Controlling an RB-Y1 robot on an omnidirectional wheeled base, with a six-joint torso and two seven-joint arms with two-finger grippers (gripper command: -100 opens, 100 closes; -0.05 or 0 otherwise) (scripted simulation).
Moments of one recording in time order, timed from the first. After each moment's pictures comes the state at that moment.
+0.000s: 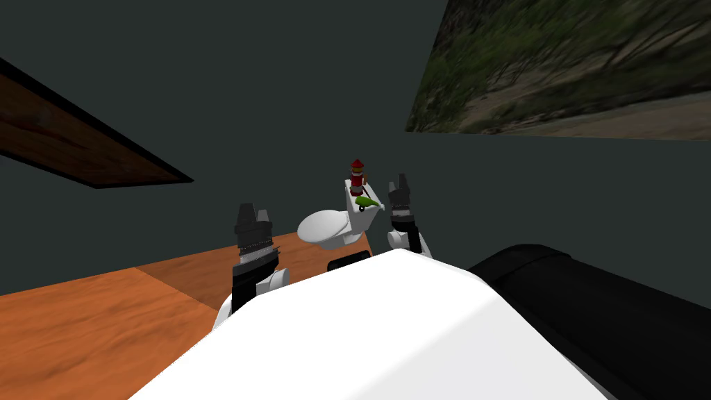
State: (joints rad) left arm 0.54 0.02 0.04 -2.22 -0.11 -0.49 -0.17; right arm 0.48 -0.02 -0.01 -2.30 0.00 -0.44 0.13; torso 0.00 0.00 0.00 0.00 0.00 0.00
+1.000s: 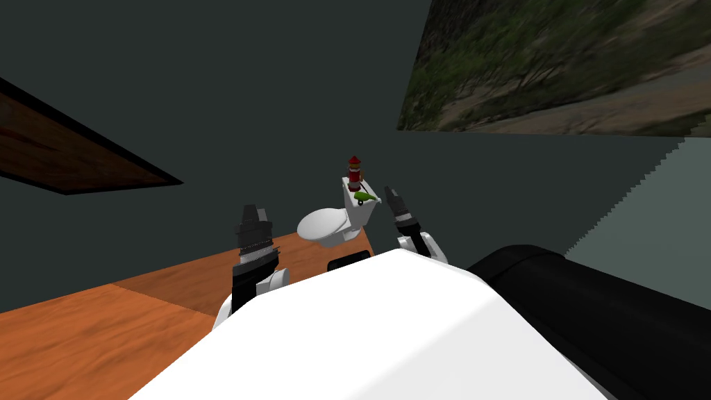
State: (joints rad) left arm 0.54 0.02 0.04 -2.22 -0.11 -0.49 -0.17; right arm 0.57 -0.18 -0.06 -2.28 0.24 -0.35 0.36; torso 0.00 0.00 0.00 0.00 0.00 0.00
